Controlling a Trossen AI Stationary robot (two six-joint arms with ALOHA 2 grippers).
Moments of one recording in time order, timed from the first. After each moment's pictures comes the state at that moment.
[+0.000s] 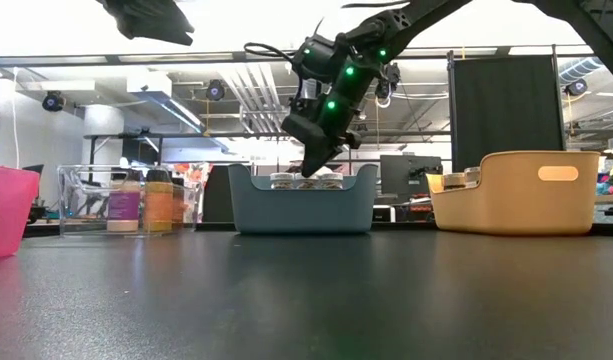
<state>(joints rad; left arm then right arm) -0.23 0.85 0.86 -0.49 -0.67 -0.13 -0.35 2.02 1.61 -0.51 0.21 0.08</state>
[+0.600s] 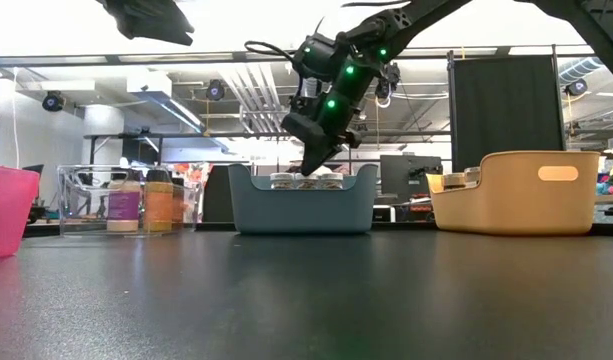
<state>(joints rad) -0.23 0.85 0.86 -0.49 -0.67 -0.13 -0.35 2.02 1.61 -0.50 0.21 0.08</state>
